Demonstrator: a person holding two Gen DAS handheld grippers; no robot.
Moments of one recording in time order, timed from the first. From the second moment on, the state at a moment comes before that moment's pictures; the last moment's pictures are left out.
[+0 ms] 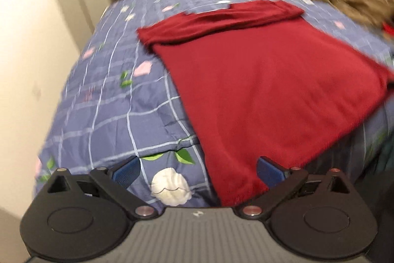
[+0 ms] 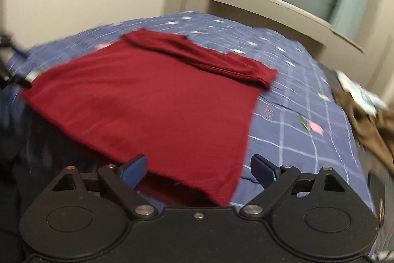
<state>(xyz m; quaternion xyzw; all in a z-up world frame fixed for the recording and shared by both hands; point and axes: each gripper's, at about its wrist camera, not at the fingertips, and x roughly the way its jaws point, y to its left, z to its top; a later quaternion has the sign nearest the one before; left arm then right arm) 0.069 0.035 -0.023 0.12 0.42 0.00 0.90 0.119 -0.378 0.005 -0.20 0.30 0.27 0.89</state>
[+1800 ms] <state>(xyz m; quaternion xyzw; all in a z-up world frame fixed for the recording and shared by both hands) 0.033 -0.007 -0.078 0.44 0.27 -0.10 0.85 0.135 -0.348 0.012 -0.20 0.27 0.31 0.89</state>
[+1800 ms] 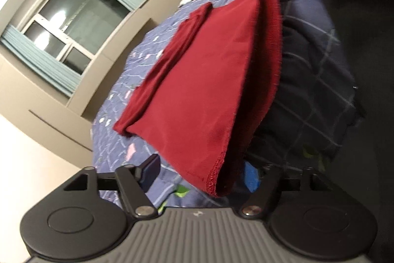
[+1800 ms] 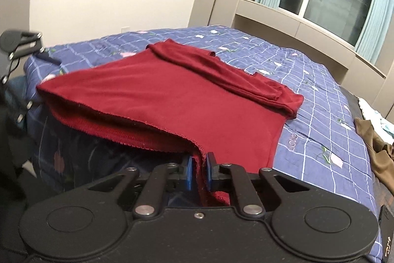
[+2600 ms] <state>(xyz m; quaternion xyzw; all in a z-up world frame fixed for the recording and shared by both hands) 0.060 0.019 -0.087 0.48 0.22 -0.16 0.84 0.140 -0.366 0.016 -0.23 0.30 0.33 0.87</state>
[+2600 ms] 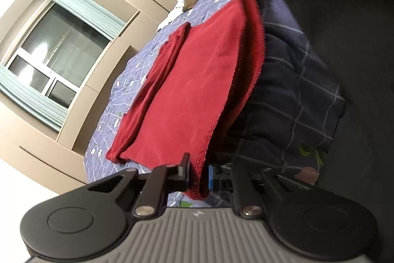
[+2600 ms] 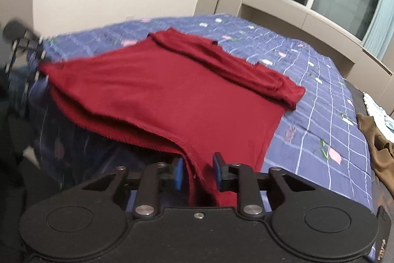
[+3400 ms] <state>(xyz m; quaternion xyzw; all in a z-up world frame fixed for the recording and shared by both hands) 0.154 0.049 0.027 0.22 0.27 -0.07 0.93 0.211 -0.361 0.060 -0.29 0.23 0.30 0.88</state>
